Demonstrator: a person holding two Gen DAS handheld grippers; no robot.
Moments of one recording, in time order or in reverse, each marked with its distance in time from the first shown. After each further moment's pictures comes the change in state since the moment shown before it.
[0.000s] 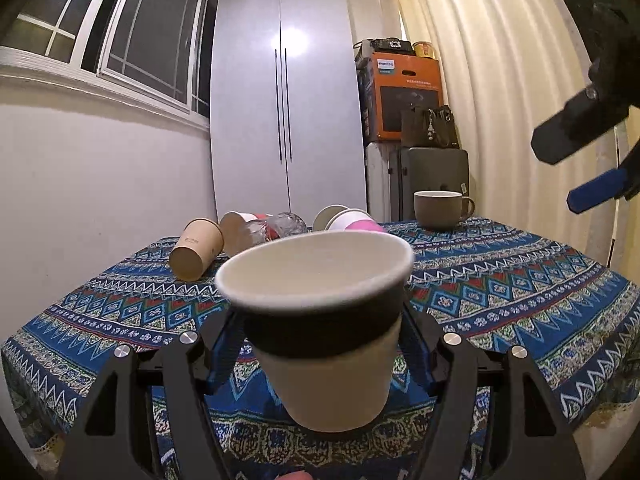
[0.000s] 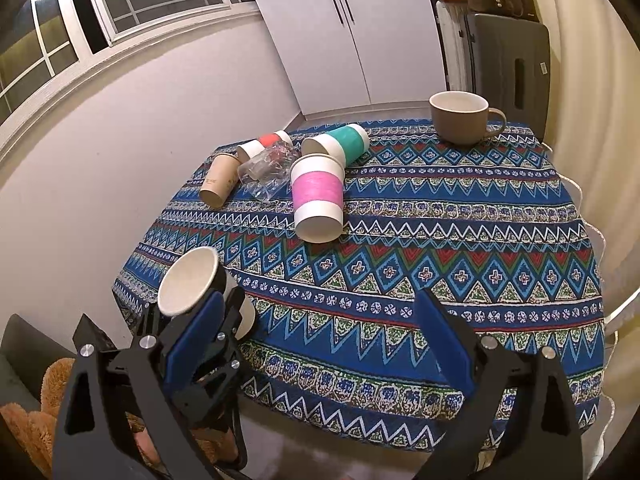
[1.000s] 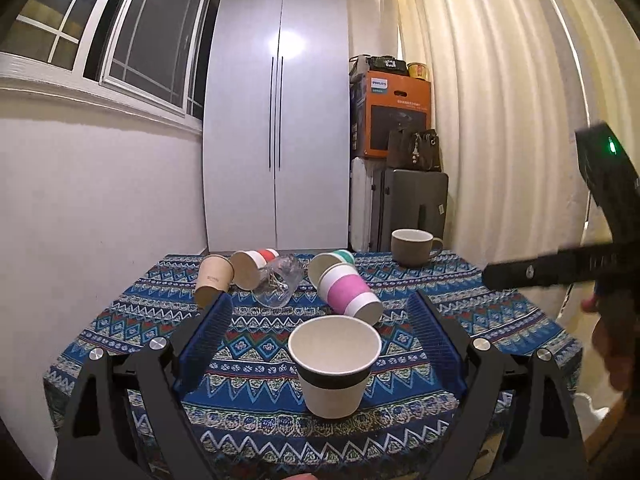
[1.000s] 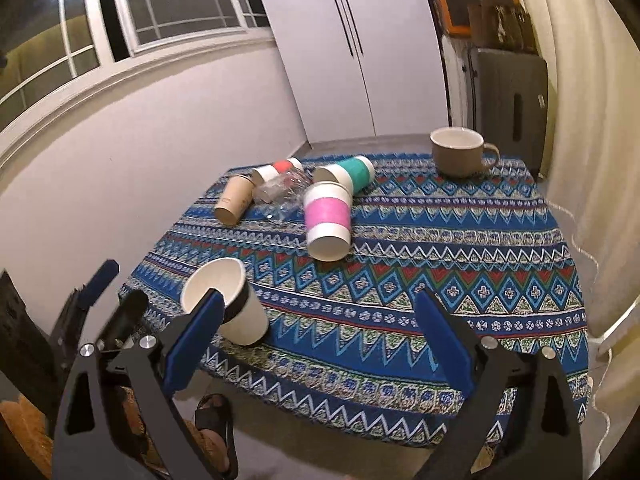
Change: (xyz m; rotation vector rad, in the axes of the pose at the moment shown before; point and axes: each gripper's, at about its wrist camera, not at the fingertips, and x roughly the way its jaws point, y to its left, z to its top) left arm -0.092 0.033 0.088 -0.059 0.013 -0.090; right arm -0.037 0.022 -0.014 -0.057 -0.128 -0.007
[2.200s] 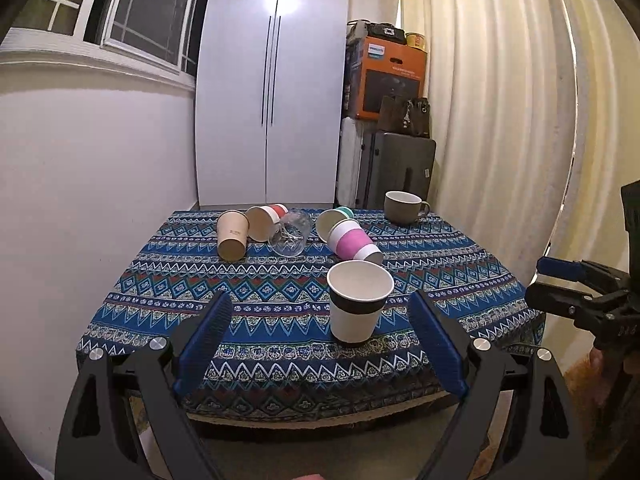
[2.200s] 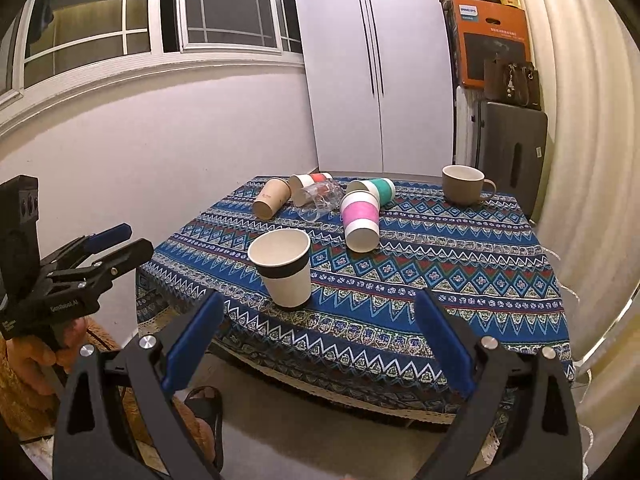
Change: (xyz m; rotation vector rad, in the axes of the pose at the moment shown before) left arm -0.059 0.051 0.009 -0.030 0.189 -0.081; right arm -0.057 0.068 -0.060 -0.135 -0.122 -0.040
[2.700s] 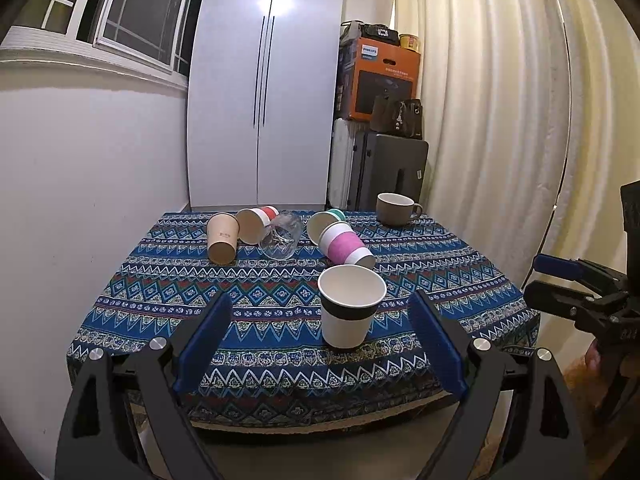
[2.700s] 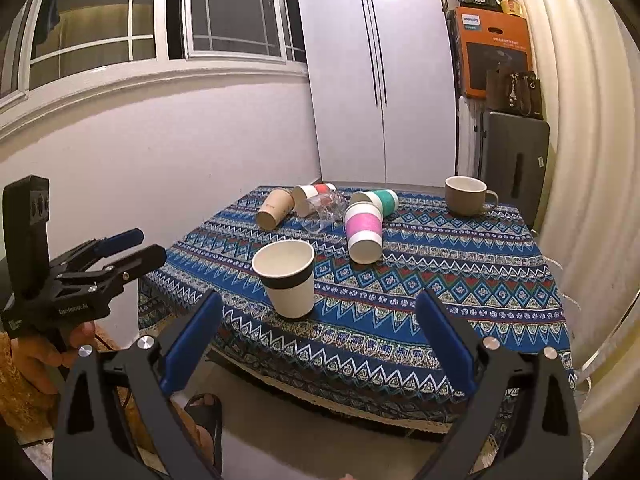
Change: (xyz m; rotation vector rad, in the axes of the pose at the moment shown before) left arm 0.006 0.000 0.003 -0.005 -0.006 -0.029; right arm -0.004 0.003 0.003 -0.006 -0.044 0.008
